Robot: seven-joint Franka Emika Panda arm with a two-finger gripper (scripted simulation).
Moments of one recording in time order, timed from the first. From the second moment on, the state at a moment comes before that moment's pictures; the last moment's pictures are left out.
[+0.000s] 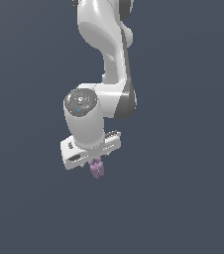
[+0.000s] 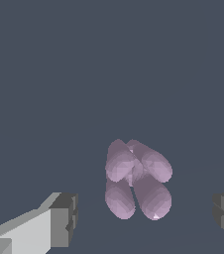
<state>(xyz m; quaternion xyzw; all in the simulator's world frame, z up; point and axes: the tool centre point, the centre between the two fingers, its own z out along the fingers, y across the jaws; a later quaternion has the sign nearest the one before) 0.093 -0.064 0.146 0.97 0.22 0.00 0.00</state>
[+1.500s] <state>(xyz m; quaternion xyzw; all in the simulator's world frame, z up) 0.093 -0.064 0.096 0.97 0.23 0.00 0.00</state>
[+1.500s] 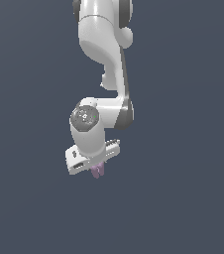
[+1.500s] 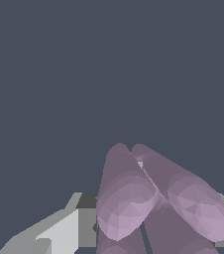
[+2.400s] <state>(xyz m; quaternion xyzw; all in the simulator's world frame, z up) 0.057 -0.081 0.126 0.97 0.23 0.00 0.00</state>
